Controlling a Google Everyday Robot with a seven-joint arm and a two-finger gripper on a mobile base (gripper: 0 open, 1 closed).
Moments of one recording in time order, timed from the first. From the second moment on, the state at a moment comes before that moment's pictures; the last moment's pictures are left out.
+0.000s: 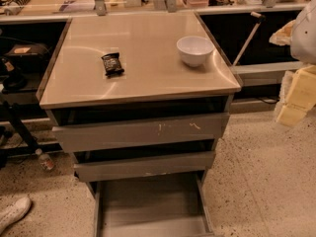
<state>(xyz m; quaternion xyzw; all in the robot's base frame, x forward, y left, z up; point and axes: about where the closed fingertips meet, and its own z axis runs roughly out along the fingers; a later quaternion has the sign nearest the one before) 0.439 -0.215 0.981 -0.60 0.78 -0.04 0.17</state>
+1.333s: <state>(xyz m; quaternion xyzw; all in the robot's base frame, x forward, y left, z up) 0.544 -0.104 0.964 -0.67 0.72 0.02 0.20</state>
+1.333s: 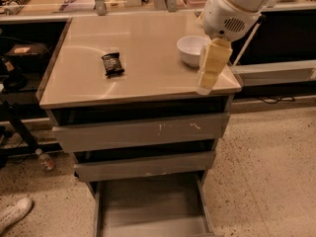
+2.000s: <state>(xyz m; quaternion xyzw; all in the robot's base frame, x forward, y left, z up) 0.545 -0.100 0.959 -0.66 0.72 0.03 0.21</state>
